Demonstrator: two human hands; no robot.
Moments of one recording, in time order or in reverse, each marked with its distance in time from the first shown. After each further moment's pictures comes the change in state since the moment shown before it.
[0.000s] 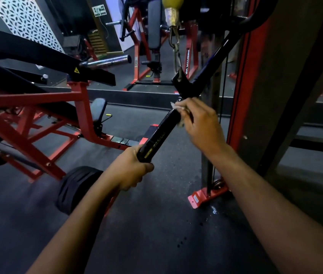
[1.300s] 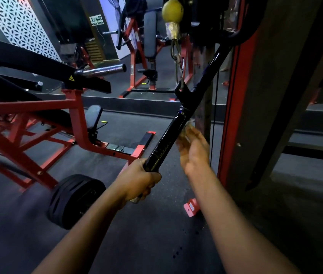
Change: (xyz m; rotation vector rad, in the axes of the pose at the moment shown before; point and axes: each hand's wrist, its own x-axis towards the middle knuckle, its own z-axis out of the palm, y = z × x) left_hand 0.006 0.011 0.029 -0.226 -0.149 -0.041; right_hand -0.023 0.002 0.034 1.453 0.569 1.181
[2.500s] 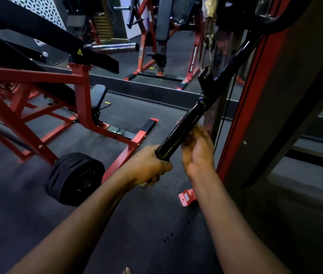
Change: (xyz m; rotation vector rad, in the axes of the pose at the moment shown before) left_hand 0.007 -0.003 -0.002 -0.027 -0.058 -0.008; right_hand -0.016 0.025 -0.004 -0.102 -0.076 0.035
